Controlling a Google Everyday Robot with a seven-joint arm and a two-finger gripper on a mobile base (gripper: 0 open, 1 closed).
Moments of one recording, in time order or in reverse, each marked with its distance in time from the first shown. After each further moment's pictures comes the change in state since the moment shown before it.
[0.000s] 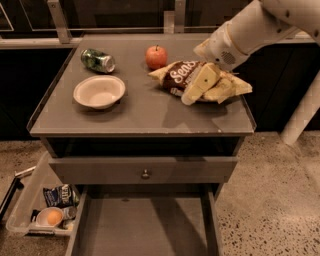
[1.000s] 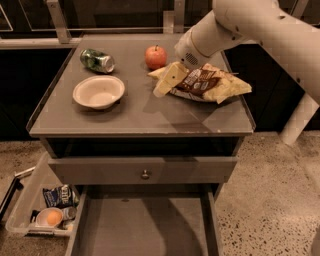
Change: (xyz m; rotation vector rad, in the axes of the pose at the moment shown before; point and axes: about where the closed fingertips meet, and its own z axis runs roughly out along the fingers) arm -0.040 -0.039 0.071 0.108 -0.015 0.036
